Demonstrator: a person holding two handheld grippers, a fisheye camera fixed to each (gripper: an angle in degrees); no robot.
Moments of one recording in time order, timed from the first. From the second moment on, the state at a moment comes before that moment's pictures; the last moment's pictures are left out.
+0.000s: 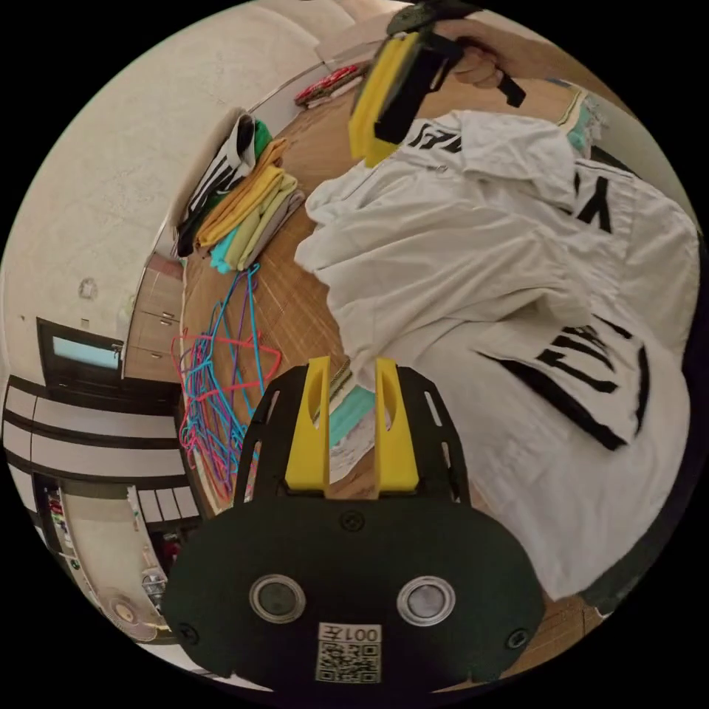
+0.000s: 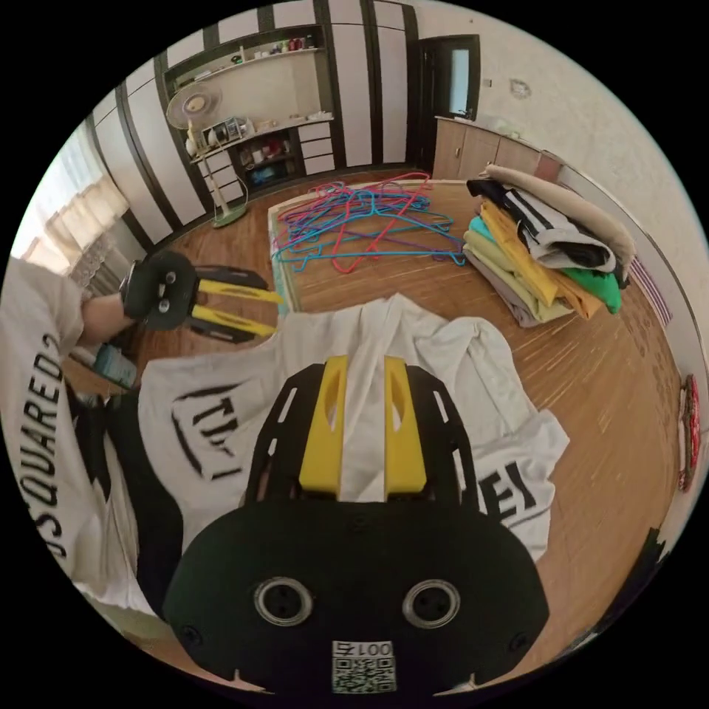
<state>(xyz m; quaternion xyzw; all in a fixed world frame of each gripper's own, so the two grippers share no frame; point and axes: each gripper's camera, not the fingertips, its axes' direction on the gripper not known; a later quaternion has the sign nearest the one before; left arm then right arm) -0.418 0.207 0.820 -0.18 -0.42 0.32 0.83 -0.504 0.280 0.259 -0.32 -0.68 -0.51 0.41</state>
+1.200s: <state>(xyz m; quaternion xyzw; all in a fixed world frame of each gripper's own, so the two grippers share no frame) -0.521 0.214 0.766 -0.06 -0.30 0.19 0.93 -0.743 0.322 0.297 -0.38 -0.64 -0.53 0.41</state>
